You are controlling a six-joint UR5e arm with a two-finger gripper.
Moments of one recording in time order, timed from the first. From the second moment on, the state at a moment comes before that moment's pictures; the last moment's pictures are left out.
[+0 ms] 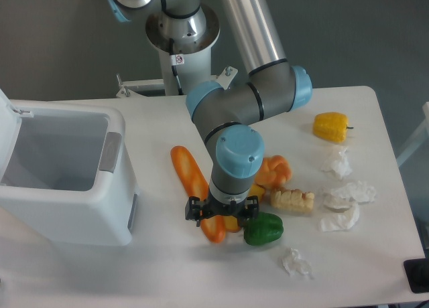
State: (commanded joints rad) arm 2.40 -2.08 -1.50 -1.07 1.46 0.26
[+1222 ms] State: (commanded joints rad) arm 2.39 -2.09 -1.57 -1.08 1.47 0.18
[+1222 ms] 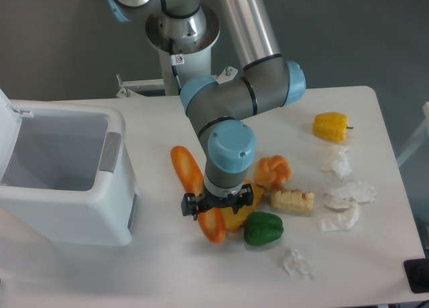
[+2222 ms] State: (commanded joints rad) arm 2.39 -2.15 -1.55 -1.07 1.47 0.19
